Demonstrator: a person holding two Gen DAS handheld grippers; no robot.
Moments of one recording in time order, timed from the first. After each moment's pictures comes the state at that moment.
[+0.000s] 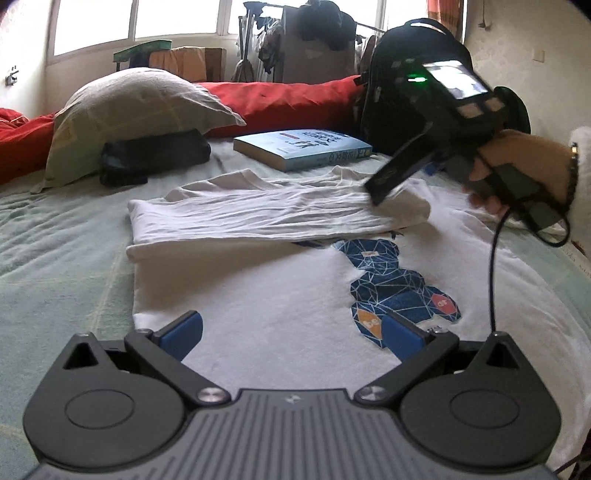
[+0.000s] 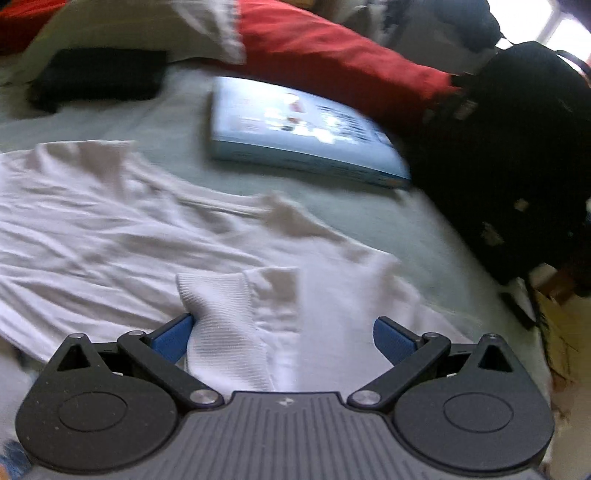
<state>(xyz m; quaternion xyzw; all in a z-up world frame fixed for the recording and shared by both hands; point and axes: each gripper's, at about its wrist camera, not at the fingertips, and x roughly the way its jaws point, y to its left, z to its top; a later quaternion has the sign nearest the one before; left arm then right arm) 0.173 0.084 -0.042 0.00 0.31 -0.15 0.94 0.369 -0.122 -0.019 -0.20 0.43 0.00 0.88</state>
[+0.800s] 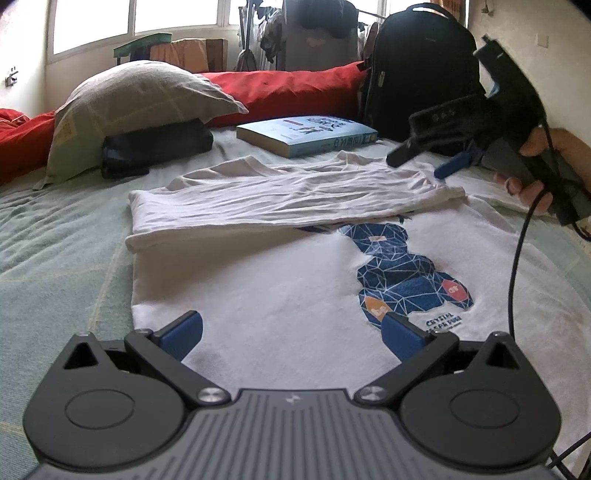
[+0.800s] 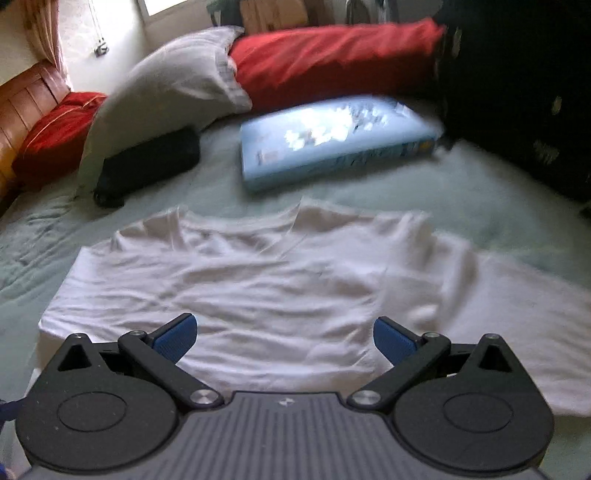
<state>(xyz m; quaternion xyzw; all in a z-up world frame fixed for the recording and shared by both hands) 0.179 0.079 -0.050 0.02 0.33 -0.15 0.93 0.360 -0.193 -0.016 0.04 0.44 0.15 0.88</state>
